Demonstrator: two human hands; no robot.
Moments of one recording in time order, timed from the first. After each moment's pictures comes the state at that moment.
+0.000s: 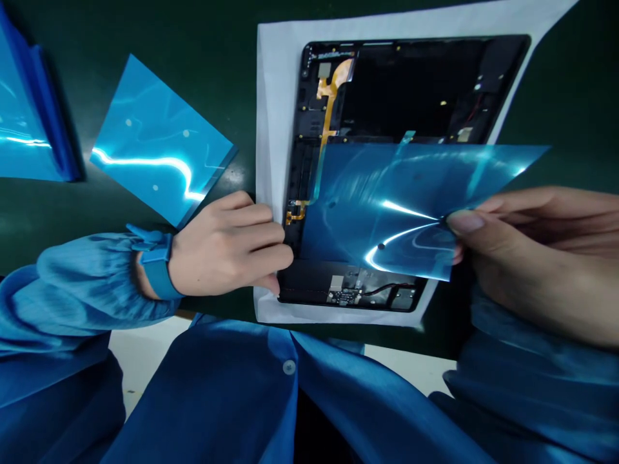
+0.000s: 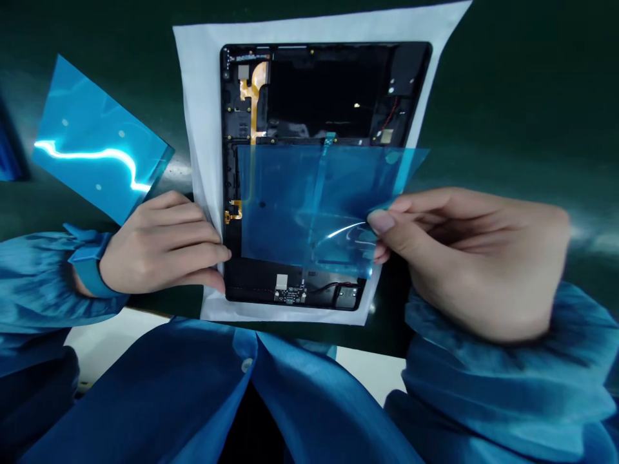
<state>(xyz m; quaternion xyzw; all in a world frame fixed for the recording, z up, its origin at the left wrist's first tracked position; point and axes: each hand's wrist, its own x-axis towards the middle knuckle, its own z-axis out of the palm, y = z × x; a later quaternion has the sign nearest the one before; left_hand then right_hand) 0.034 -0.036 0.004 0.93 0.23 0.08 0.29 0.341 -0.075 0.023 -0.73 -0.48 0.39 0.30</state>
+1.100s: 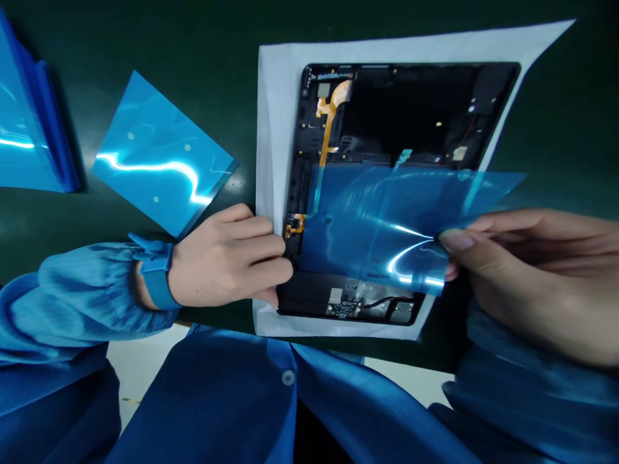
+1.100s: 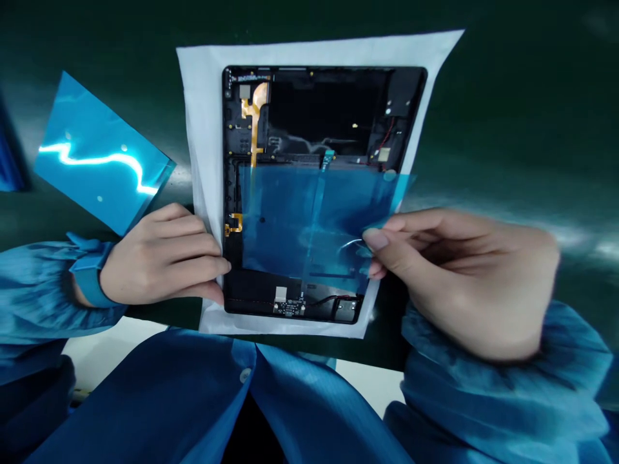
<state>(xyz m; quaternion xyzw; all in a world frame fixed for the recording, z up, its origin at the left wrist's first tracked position) 0.031 -0.036 0.003 0.95 0.19 0.08 0.23 0.349 -0.079 0.021 -0.74 -0.50 0.37 0.26</state>
